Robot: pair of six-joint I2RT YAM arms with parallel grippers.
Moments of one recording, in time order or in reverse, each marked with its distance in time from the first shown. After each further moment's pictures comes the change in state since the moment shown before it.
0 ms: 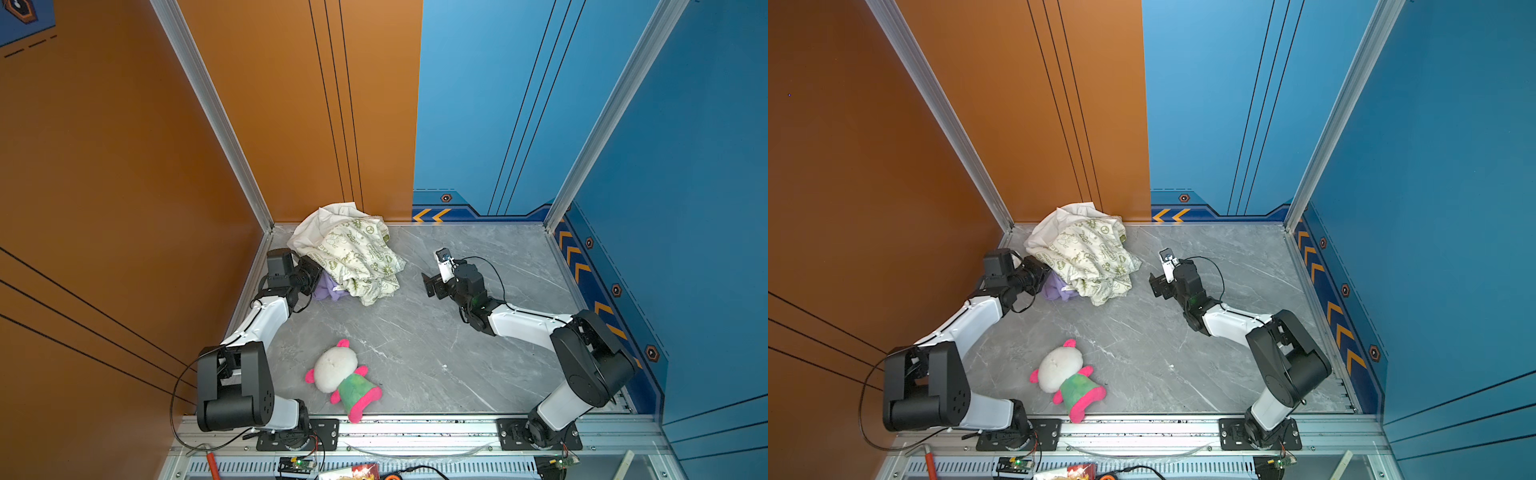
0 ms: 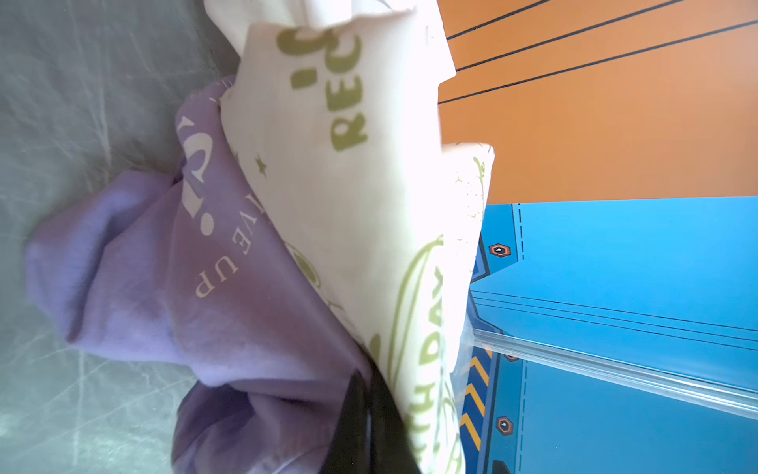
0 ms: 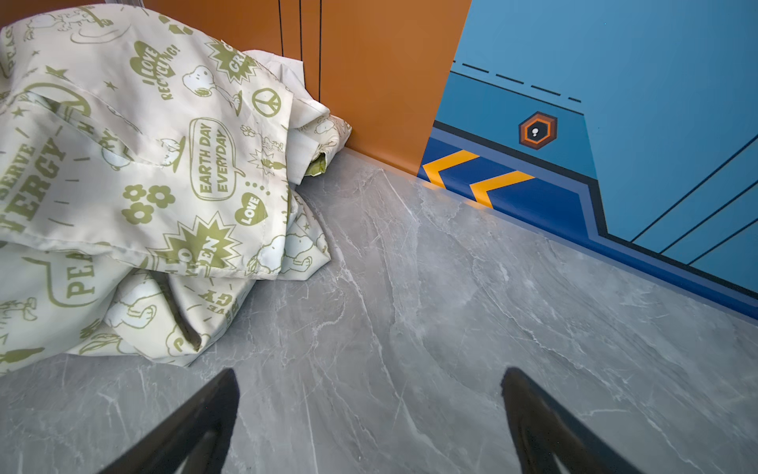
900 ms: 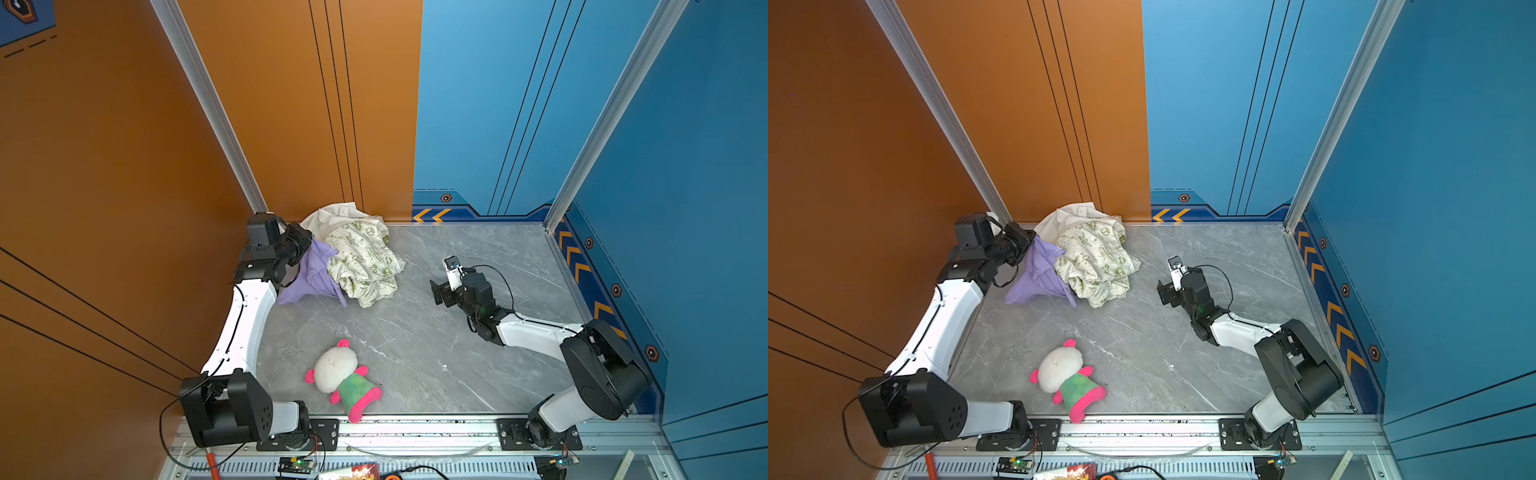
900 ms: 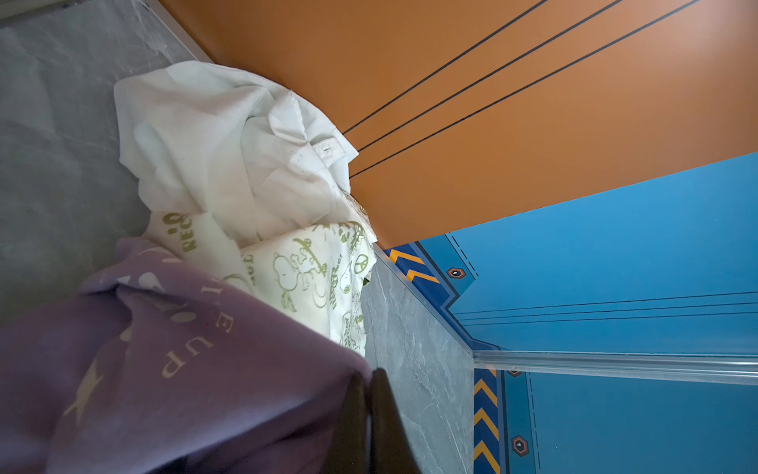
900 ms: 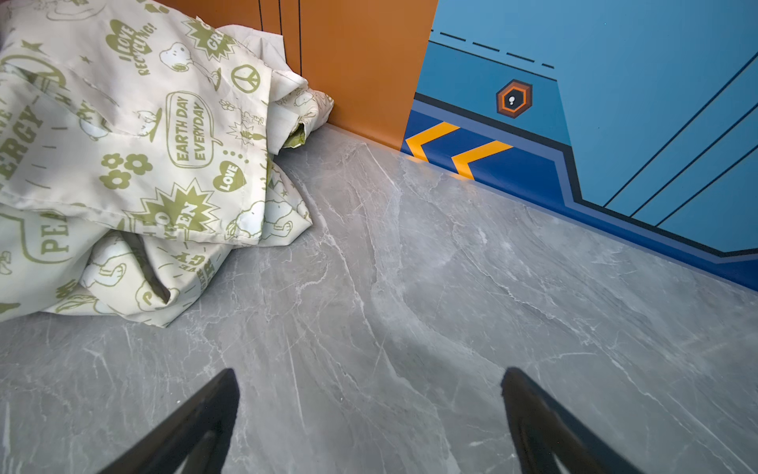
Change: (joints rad) left arm -0.013 -0.068 0.388 -0.308 -0.109 0.155; right arm -0.016 -0.080 -0.113 0.010 0.026 0.008
